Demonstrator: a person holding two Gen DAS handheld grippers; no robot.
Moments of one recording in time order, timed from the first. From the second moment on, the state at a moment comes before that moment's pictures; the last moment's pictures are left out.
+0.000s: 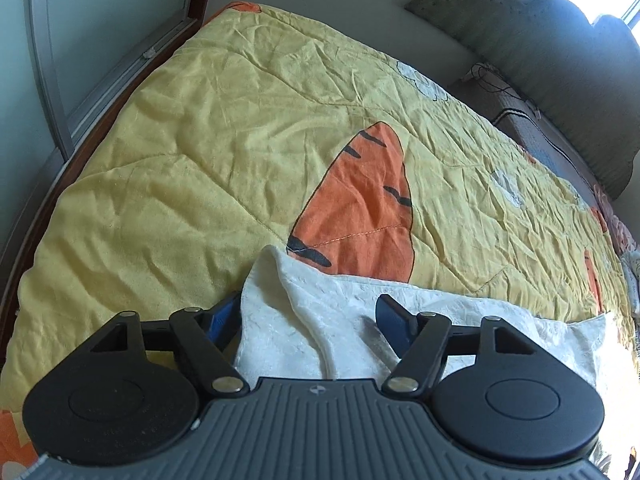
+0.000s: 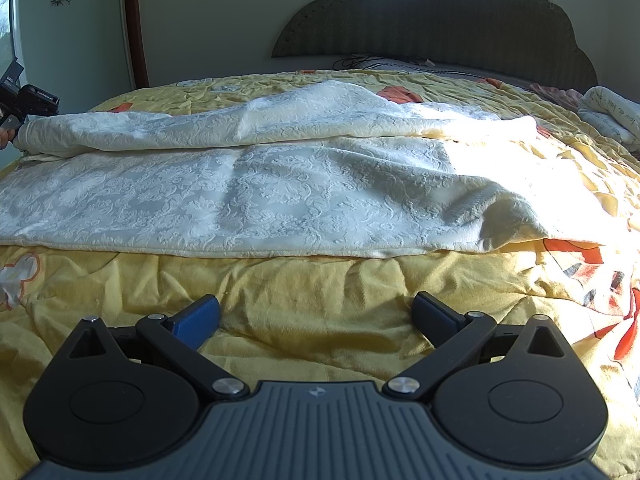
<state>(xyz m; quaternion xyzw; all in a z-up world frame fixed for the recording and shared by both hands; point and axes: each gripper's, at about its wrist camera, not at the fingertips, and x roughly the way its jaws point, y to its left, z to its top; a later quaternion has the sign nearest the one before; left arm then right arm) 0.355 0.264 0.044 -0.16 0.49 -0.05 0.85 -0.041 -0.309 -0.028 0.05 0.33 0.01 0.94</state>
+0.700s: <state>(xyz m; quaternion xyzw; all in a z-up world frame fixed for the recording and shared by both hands) 0.342 0.249 0.060 -0.08 0.44 -0.08 0.89 -0.042 -0.309 -0.027 0.05 0.33 0.01 0.94</state>
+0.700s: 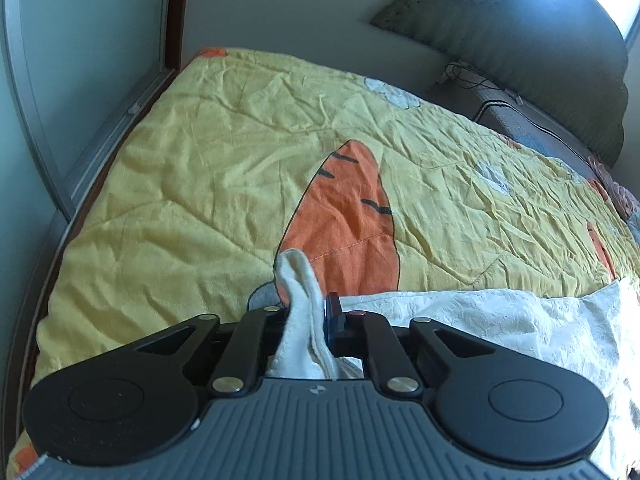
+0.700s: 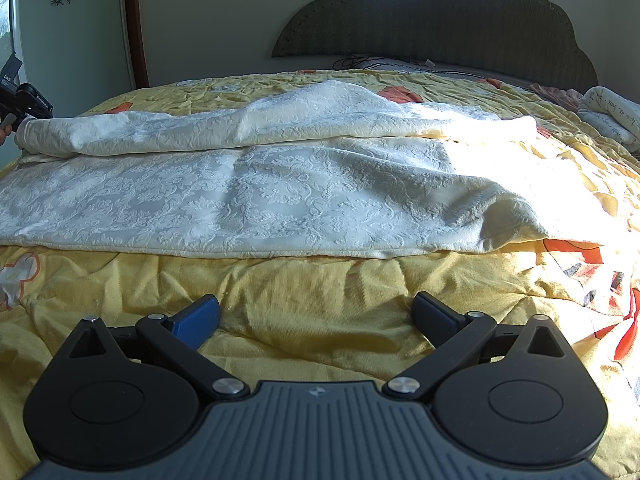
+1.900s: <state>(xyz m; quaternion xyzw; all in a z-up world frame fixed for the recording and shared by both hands) 0.168 0.234 0.104 -0.07 0.09 -0.19 0.98 0.354 -0.267 0.031 -0.14 0.46 0.34 0.81</state>
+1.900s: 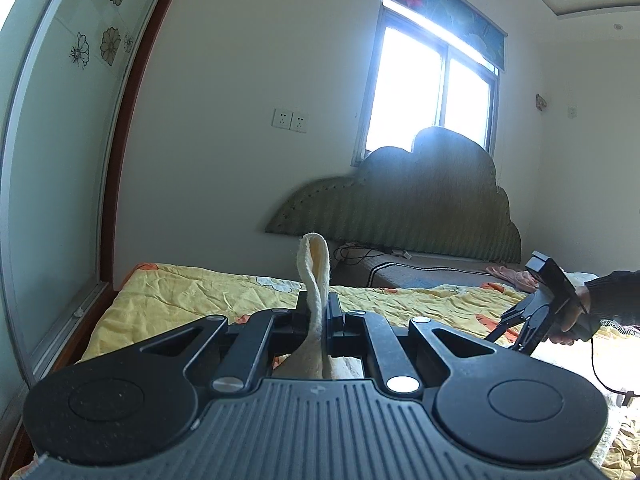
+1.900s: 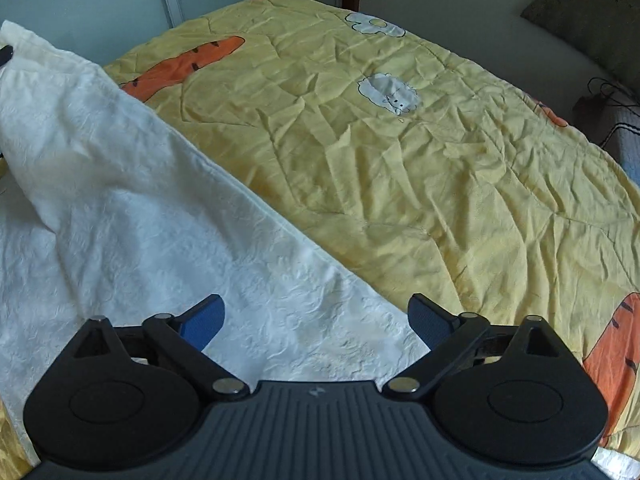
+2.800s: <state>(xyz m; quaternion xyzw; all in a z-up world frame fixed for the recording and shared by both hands) 0.167 0.267 0.089 -0.13 0.10 -0.15 0.97 0.314 -0.261 0.083 -0.17 0.44 0.41 0.78</state>
